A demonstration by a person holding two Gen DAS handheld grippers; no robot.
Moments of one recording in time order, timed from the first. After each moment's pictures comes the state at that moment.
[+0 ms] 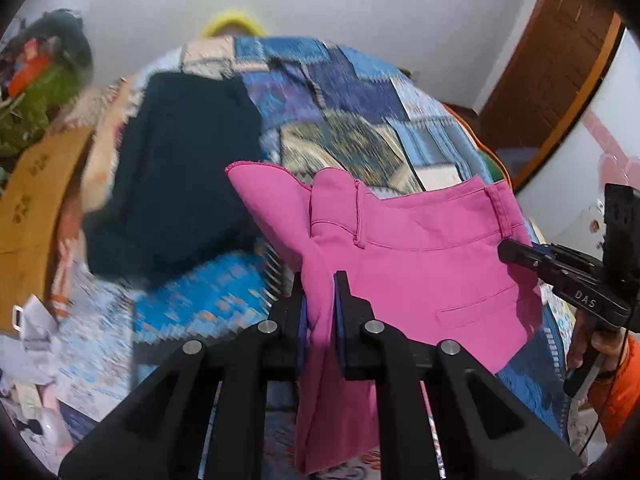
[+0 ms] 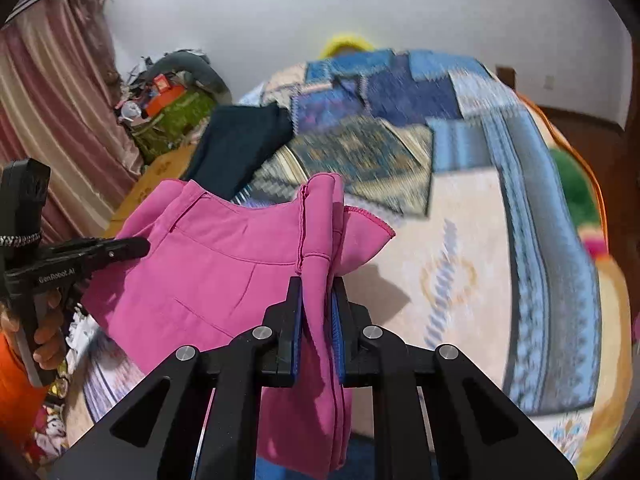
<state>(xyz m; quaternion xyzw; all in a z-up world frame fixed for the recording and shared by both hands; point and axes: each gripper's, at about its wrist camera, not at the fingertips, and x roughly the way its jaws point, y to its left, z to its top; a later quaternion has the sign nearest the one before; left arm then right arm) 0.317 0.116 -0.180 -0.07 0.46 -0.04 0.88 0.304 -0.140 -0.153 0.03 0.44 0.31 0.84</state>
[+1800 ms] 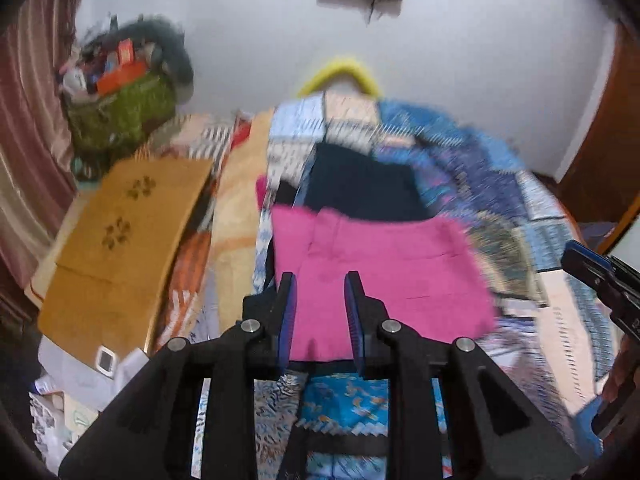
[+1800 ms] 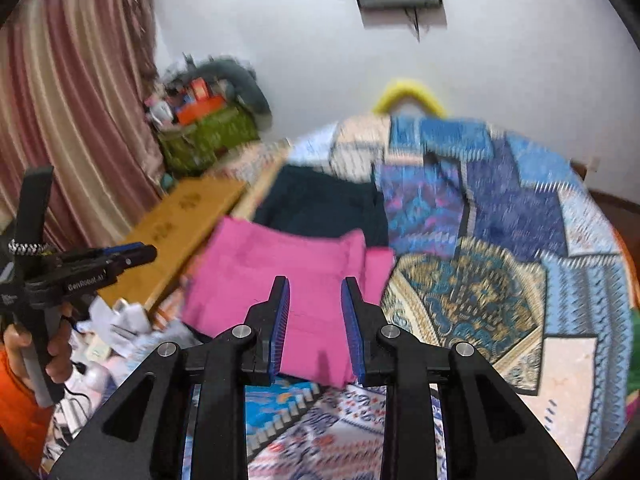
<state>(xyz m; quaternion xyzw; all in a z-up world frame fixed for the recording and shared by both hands) 0.340 0.276 -0.130 -0.08 0.39 0.11 0.91 0.352 0.029 -0.100 -0.01 0.36 0.36 0.86</state>
